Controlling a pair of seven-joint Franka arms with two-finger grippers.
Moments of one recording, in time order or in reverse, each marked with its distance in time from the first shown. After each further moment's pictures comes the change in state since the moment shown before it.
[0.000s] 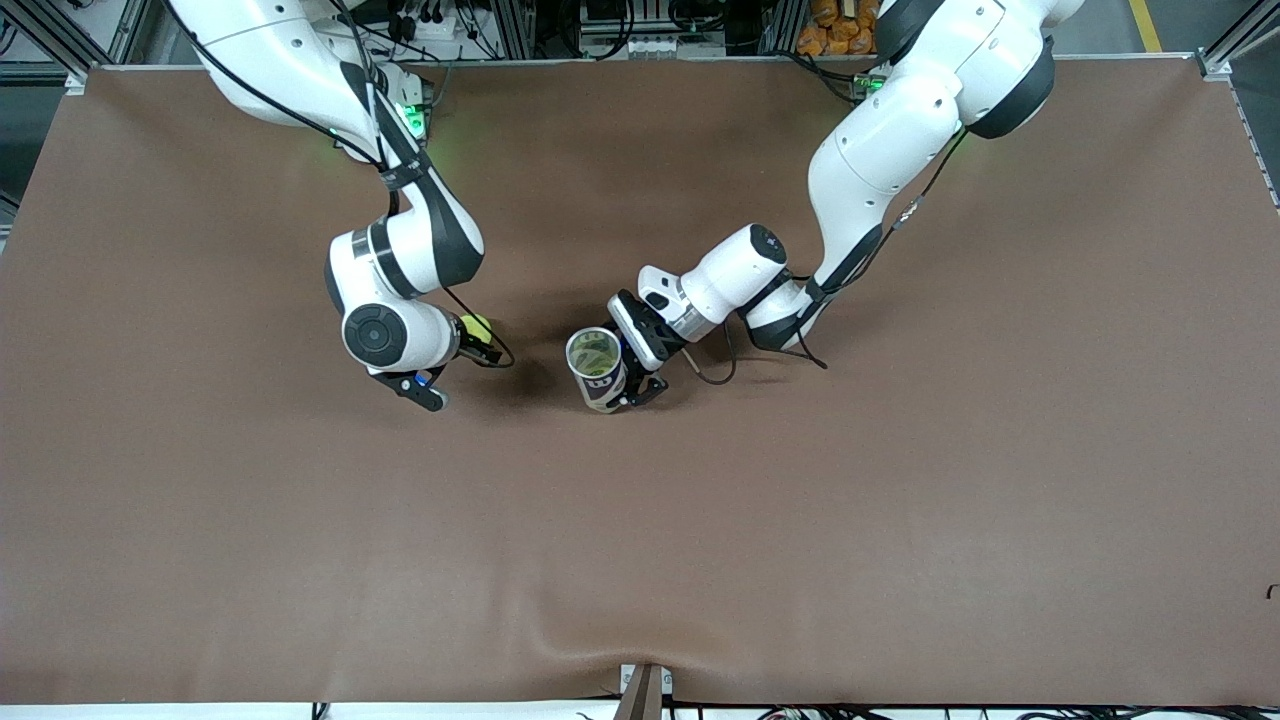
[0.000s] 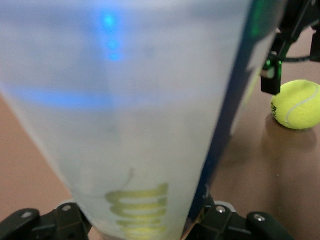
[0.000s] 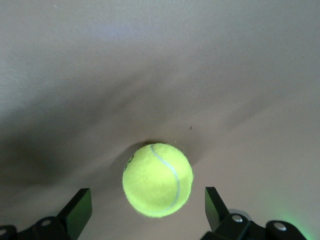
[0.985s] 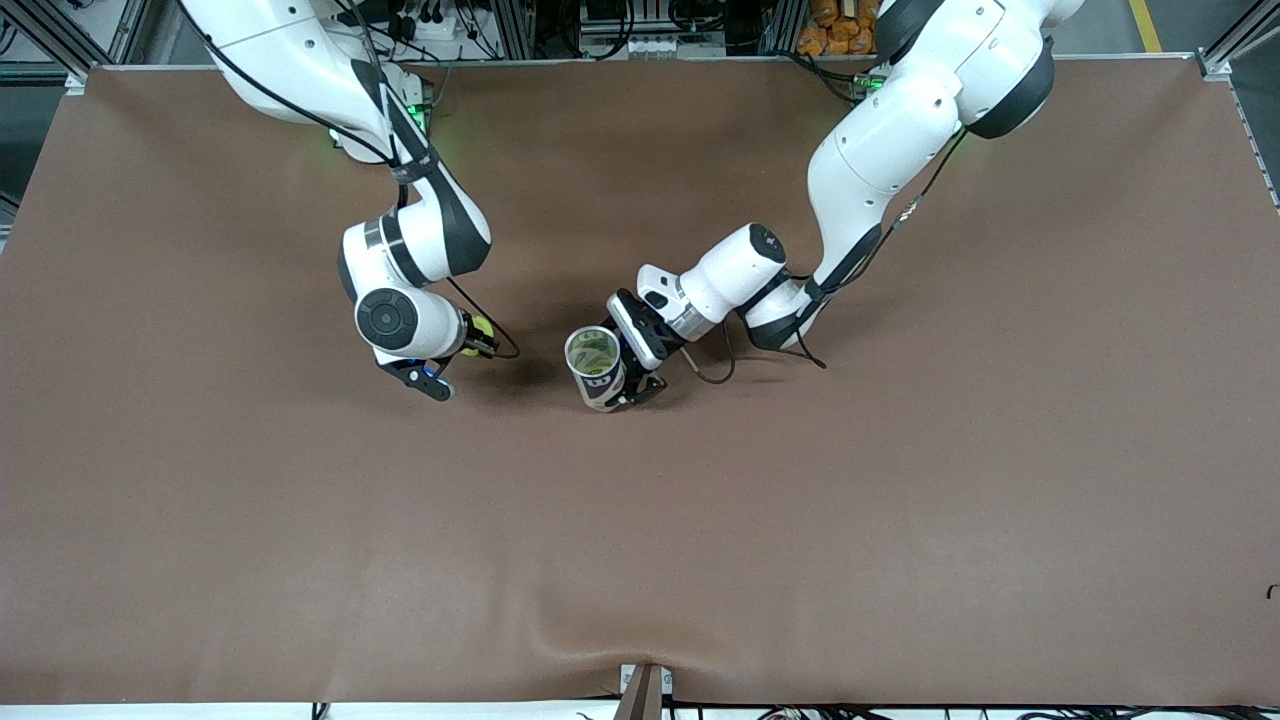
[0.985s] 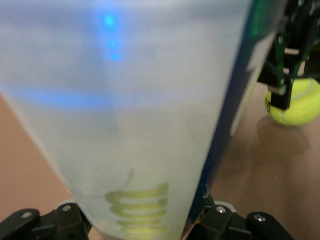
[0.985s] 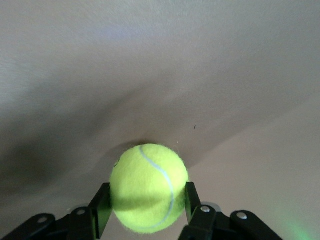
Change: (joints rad) left arm 0.000 0.000 -0.003 0.000 0.000 0.000 0.000; right arm 0.016 -0.029 -0.004 -0.040 -0.001 0.046 -0.001
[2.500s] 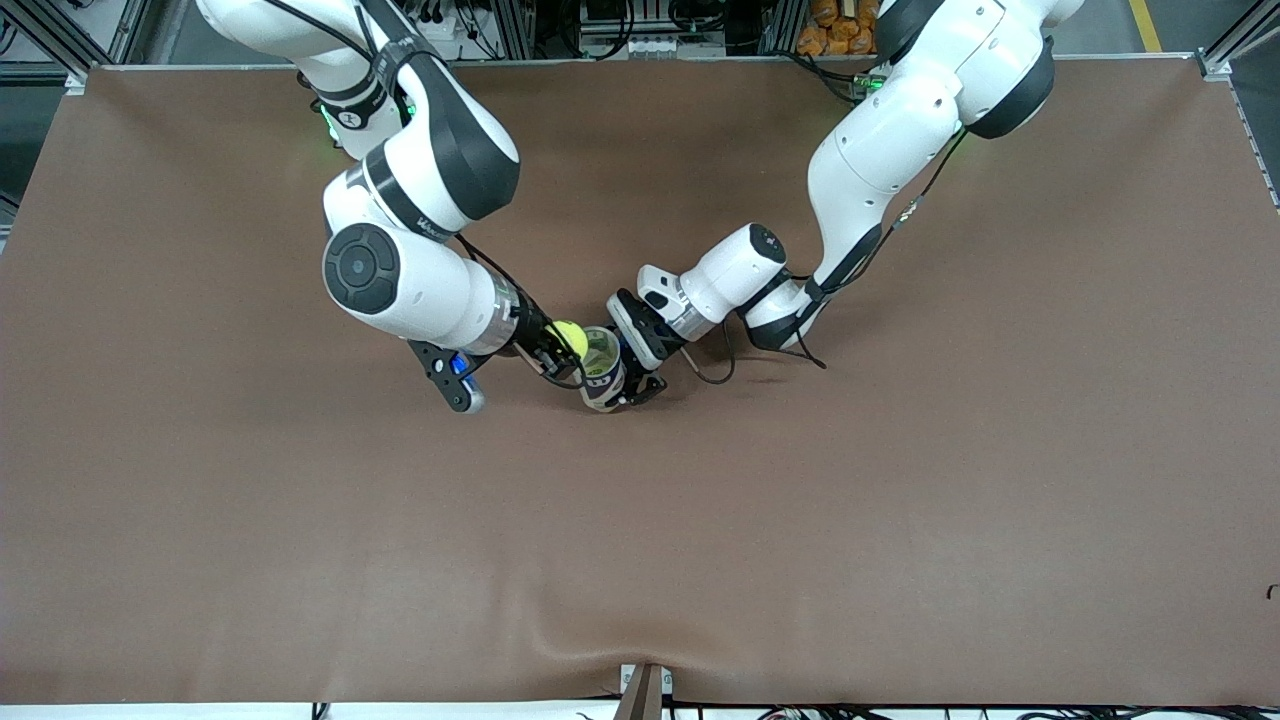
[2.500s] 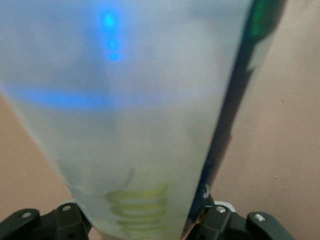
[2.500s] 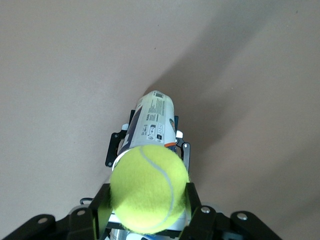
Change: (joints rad) left arm 0.001 0.000 0.000 0.001 0.000 0.000 0.000; right arm 0.092 0.067 0.011 0.618 0.219 -0.266 0.494
